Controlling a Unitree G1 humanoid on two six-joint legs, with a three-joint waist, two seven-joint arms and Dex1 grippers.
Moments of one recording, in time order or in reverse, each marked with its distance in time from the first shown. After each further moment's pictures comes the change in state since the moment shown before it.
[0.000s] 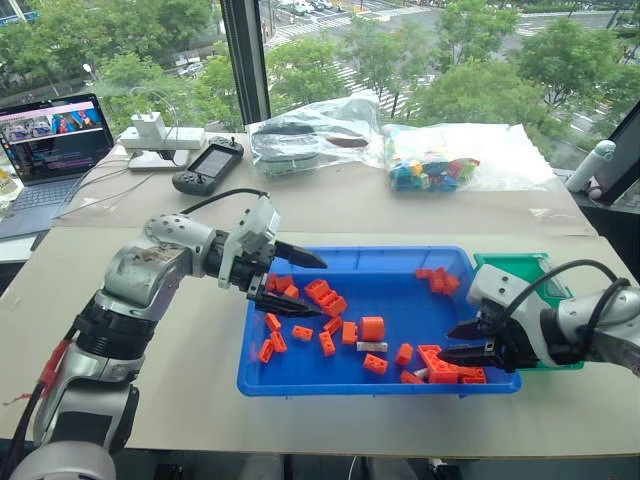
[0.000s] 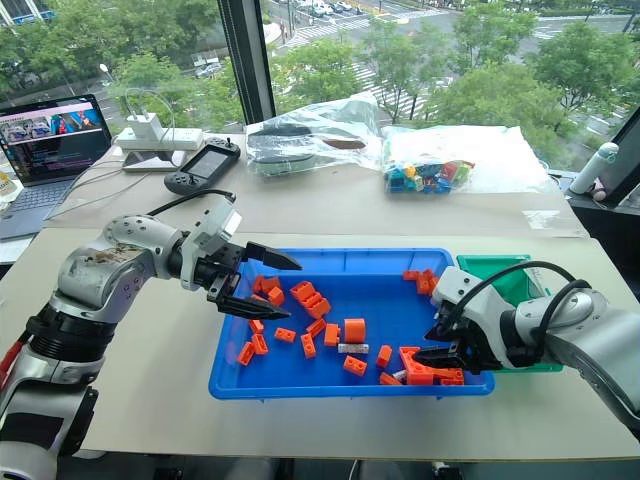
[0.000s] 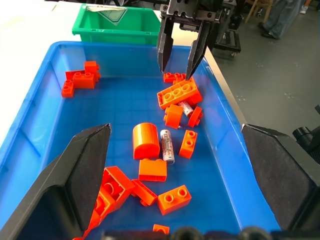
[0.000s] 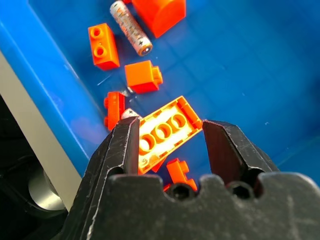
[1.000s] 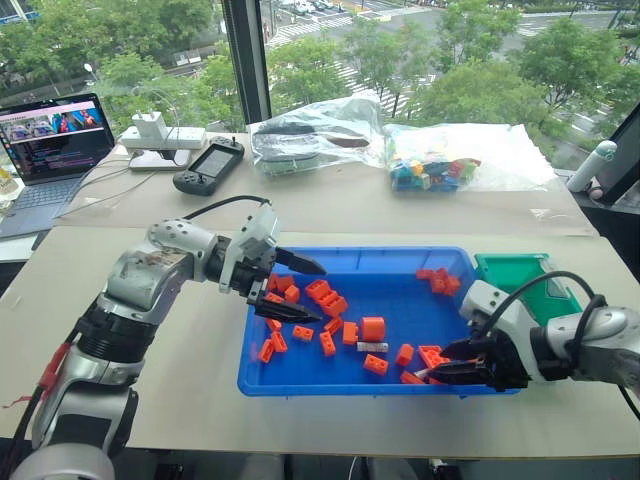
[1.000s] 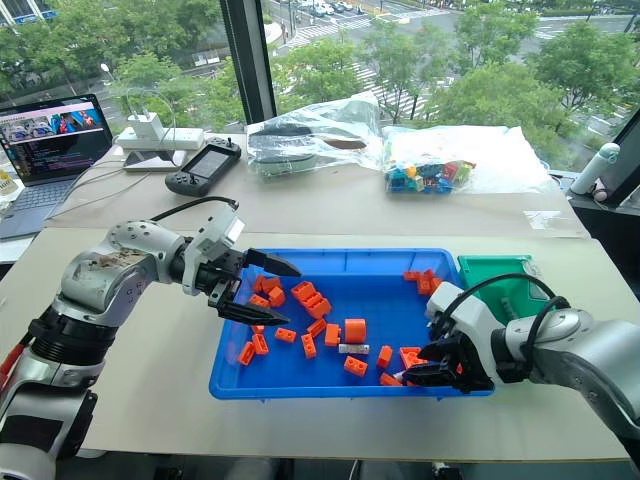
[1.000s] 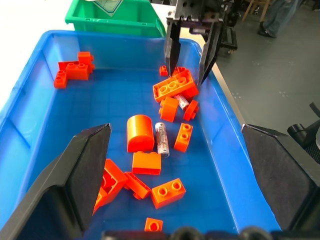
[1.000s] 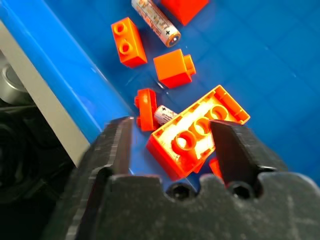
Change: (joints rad) left arm 0.012 0.008 -0.018 0.000 0.004 -0.001 -0.009; right arm 0.050 0.027 -0.088 -0.026 0.150 0.130 -0.084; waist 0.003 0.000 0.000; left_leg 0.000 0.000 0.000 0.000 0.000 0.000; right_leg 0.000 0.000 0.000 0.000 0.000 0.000
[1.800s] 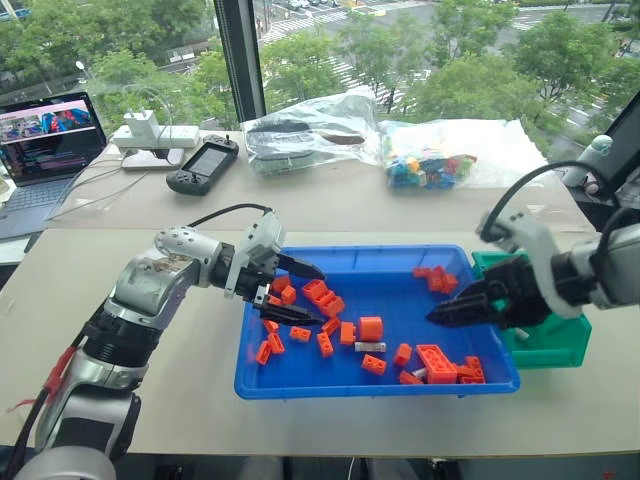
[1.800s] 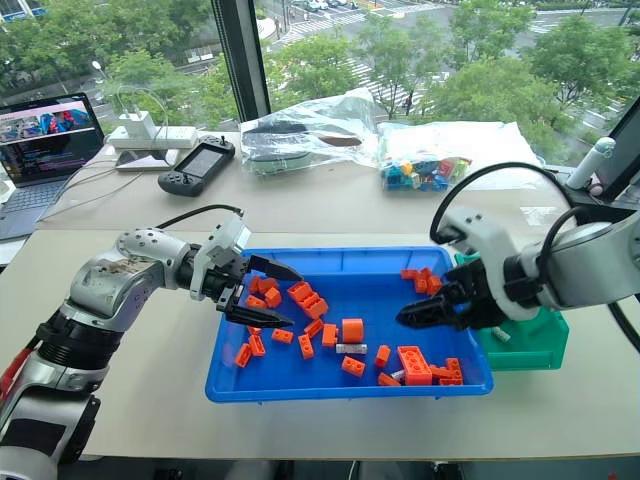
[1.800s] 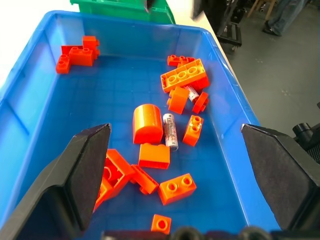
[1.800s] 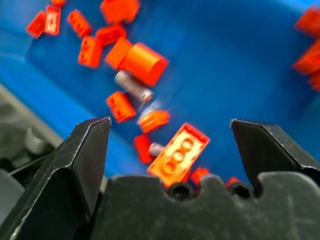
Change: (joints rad) left arm 0.035 -0.018 -0.018 0.000 0.035 -0.002 0.046; right arm -0.605 -0.243 0.444 0.464 1.078 0.044 -0.838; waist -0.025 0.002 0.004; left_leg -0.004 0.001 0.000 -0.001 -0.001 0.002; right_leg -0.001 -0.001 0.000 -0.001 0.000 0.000
